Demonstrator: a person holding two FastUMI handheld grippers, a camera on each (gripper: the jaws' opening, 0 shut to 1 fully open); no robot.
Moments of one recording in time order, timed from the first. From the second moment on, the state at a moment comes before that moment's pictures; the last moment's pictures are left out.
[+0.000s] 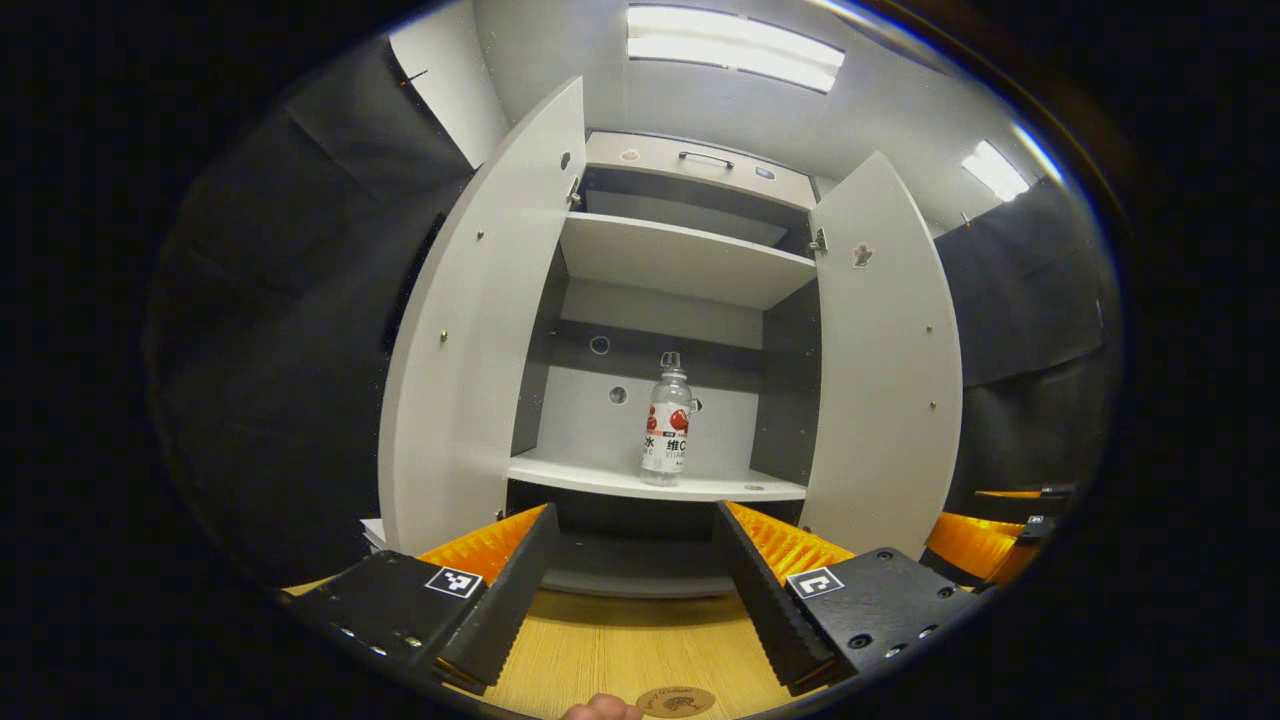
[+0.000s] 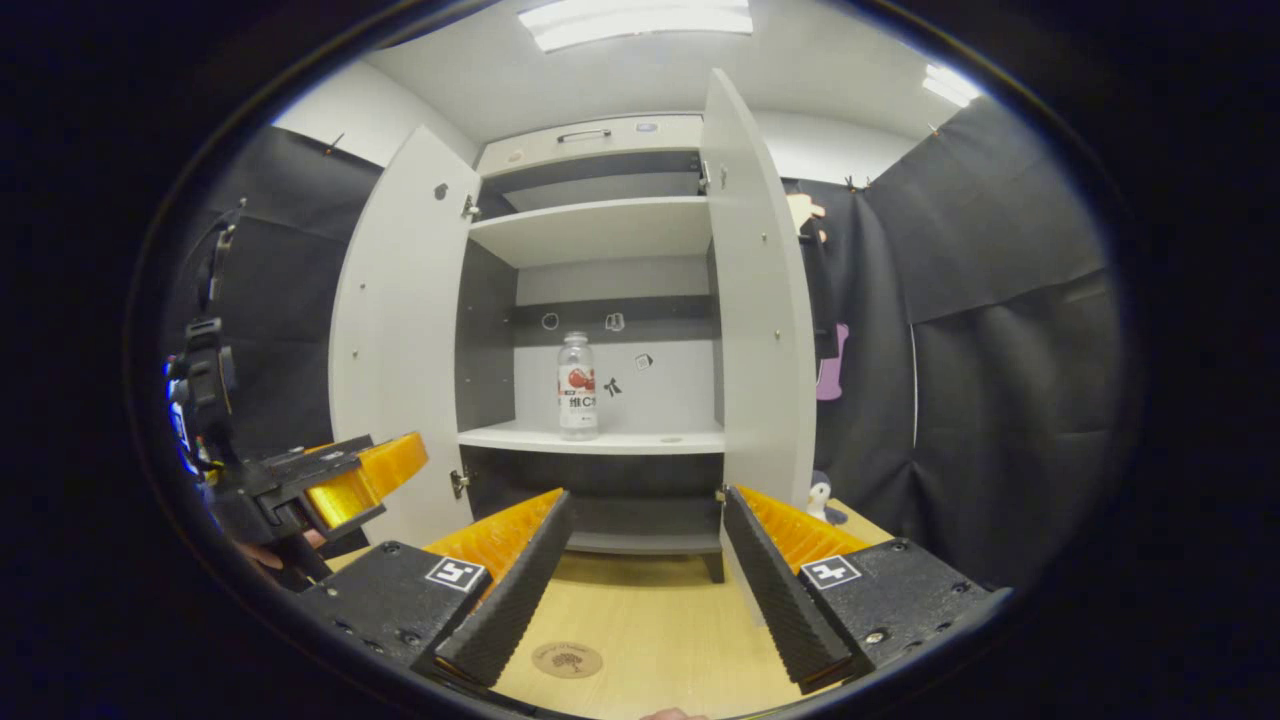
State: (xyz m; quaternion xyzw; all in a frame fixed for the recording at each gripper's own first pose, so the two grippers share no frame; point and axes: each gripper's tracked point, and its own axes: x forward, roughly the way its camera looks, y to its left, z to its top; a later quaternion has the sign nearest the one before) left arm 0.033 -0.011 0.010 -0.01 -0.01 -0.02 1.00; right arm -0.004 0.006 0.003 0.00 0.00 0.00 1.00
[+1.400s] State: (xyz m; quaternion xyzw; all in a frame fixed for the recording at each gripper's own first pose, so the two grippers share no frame) left arm 0.385 -0.045 -0.005 0.05 0.05 -0.05 1.00; right arm -0.006 -0.063 0.013 0.00 0.00 -0.09 1.00
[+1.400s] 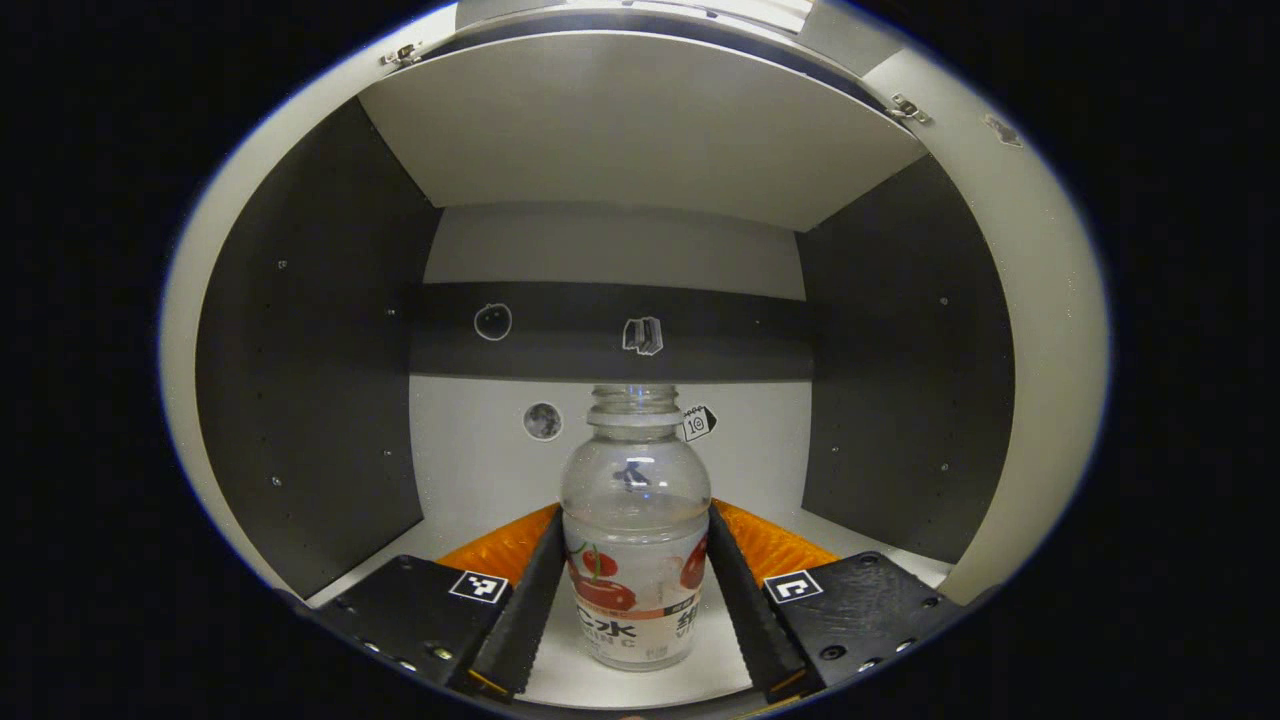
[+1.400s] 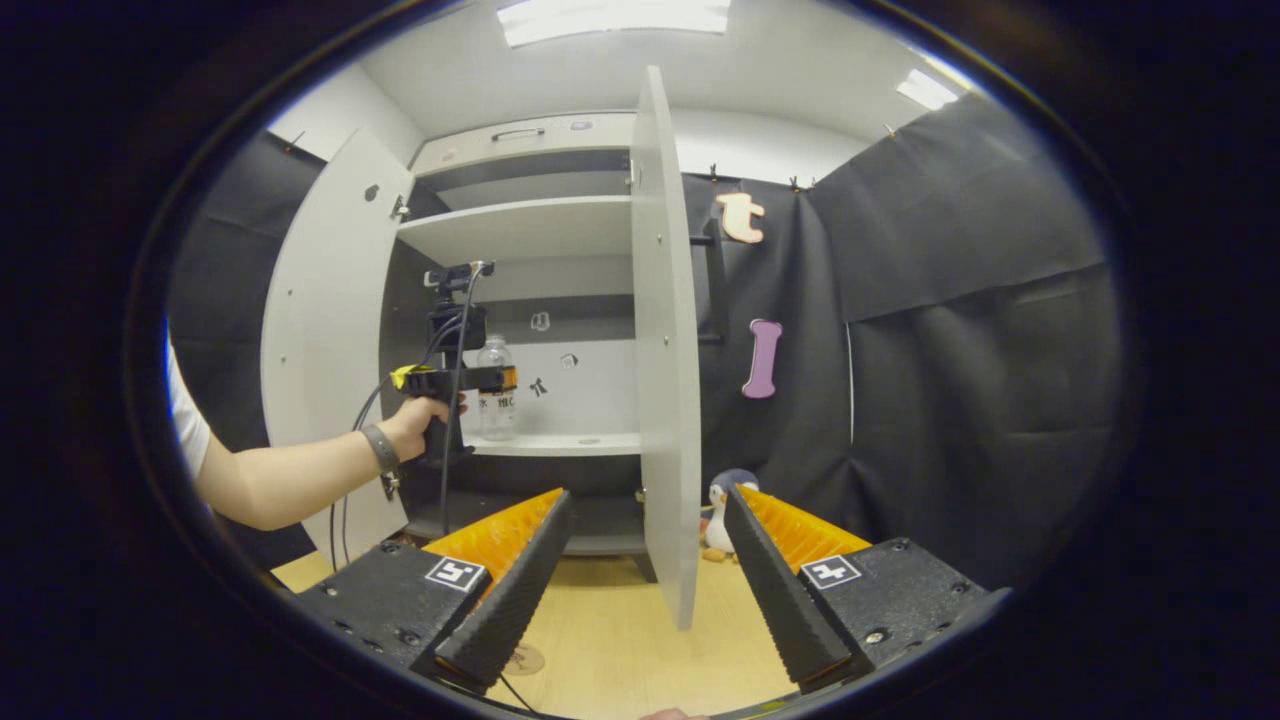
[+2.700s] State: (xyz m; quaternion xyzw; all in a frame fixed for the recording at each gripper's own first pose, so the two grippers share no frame) left arm 0.037 -0.091 -0.208 0.05 0.10 -0.14 0.98; right arm 0.003 -0.019 0.020 -0.01 0.03 -0.02 1.00
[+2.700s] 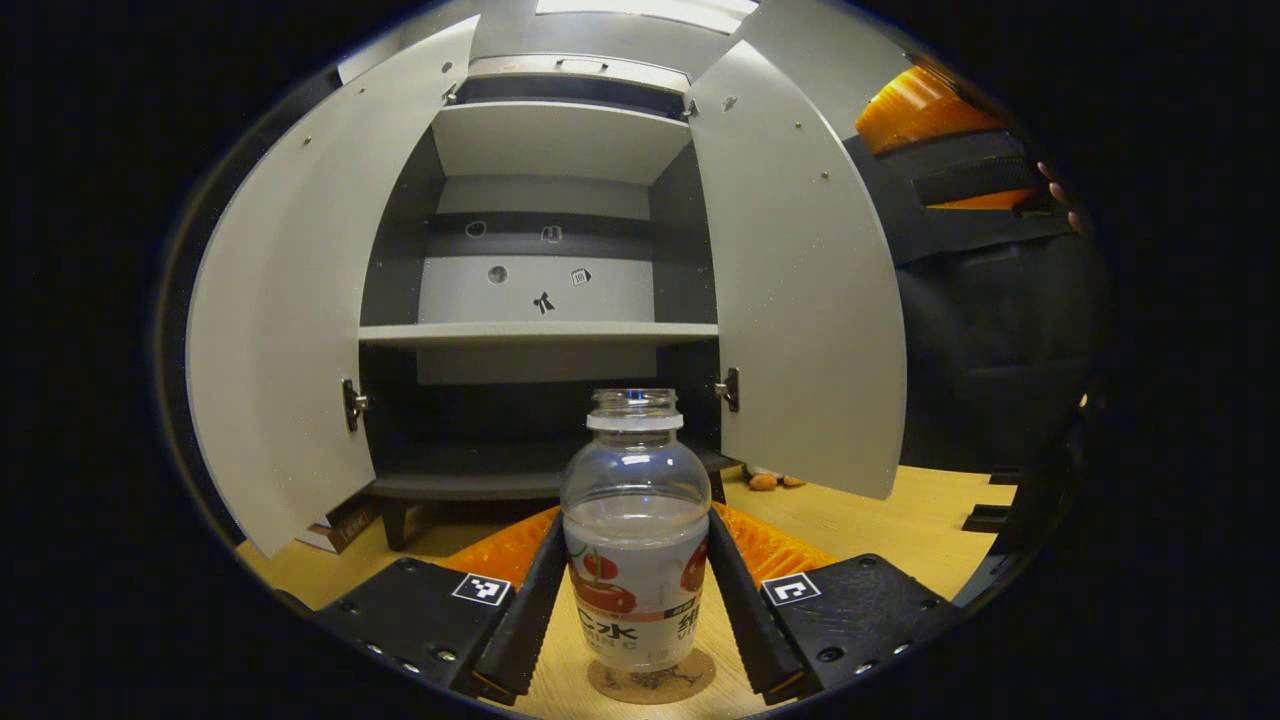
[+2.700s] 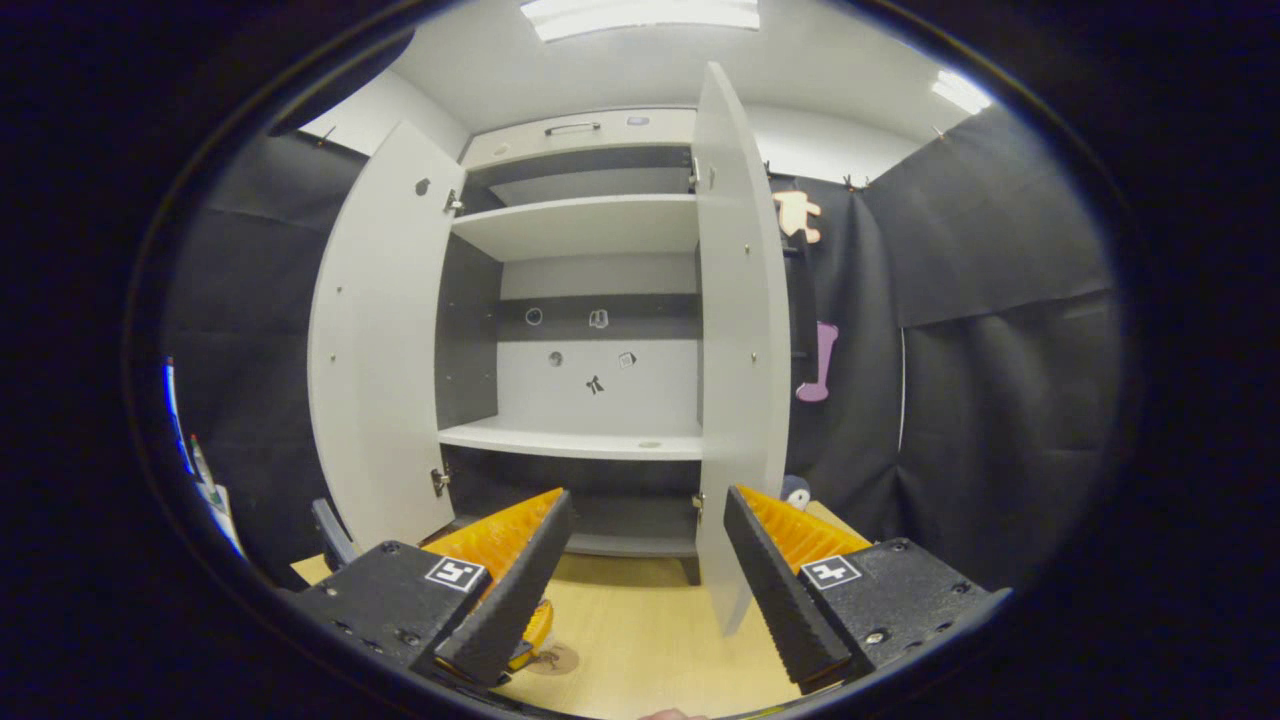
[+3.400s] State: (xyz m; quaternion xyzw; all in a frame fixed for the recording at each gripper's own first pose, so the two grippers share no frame) left arm 0.027 -0.076 -0.244 0.04 0.10 -0.09 0.99; right arm 0.011 -0.038 0.014 -0.05 0.06 -0.05 1.00
